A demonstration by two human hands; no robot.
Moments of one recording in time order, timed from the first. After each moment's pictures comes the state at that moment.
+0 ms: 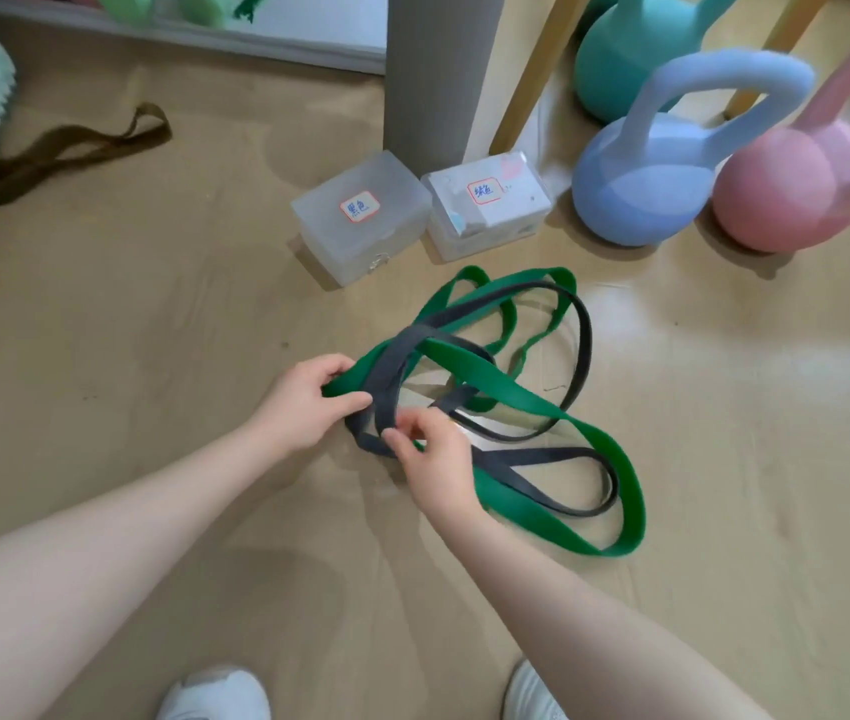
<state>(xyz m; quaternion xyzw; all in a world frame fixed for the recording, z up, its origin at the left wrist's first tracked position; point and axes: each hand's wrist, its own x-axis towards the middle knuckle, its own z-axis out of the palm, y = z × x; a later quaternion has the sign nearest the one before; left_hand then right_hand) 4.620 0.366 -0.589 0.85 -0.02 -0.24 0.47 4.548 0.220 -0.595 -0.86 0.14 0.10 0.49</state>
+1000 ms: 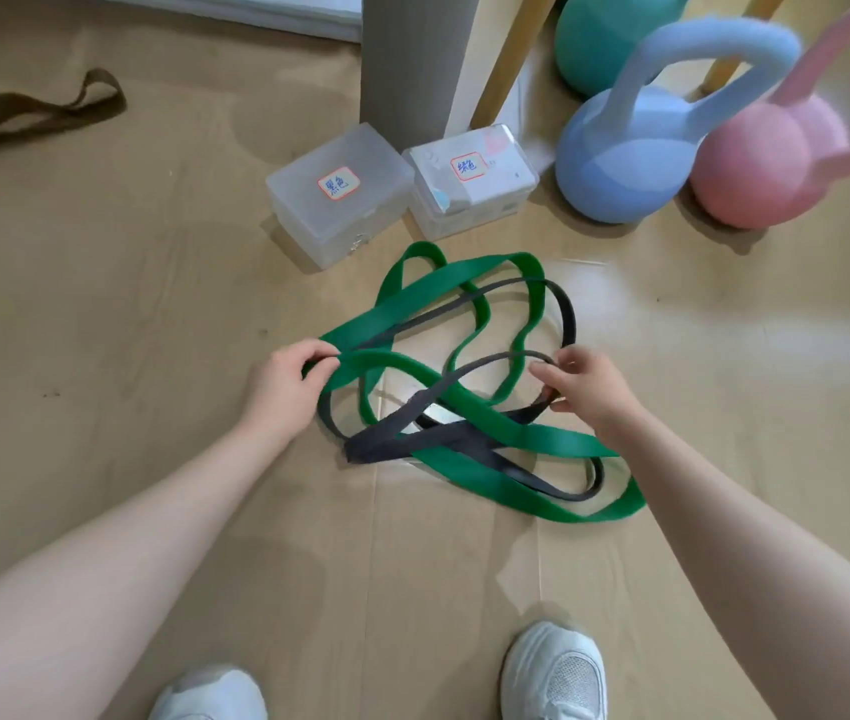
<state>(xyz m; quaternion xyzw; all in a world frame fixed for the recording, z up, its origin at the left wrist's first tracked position) 4.619 0.364 -0.603 0.89 0.03 -0.13 0.43 4.585 0.072 -0.575 -0.84 0.29 0.19 0.42</state>
